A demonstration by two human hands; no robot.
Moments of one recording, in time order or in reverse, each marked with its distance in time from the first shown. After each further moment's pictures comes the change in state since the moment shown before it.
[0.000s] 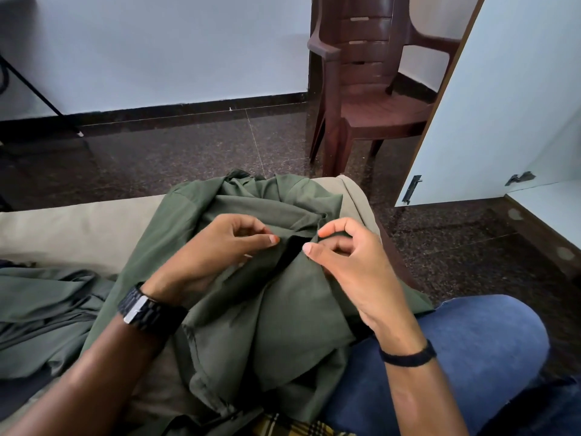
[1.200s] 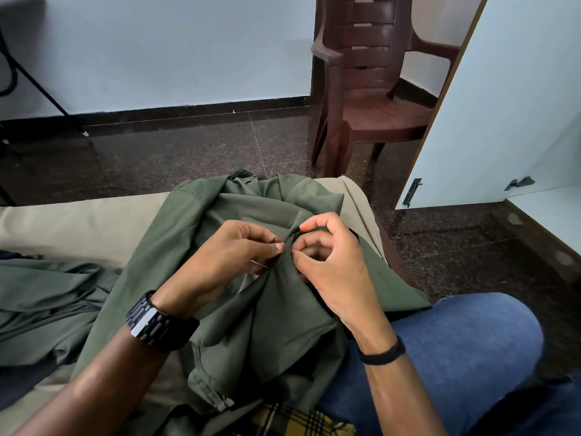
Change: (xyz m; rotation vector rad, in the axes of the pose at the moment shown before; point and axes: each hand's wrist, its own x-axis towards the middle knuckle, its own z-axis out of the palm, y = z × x) left_hand -0.026 0.014 0.022 -0.083 0.028 -0.072; right_hand -0.012 -0.005 0.023 -0.039 -0.033 -0.140
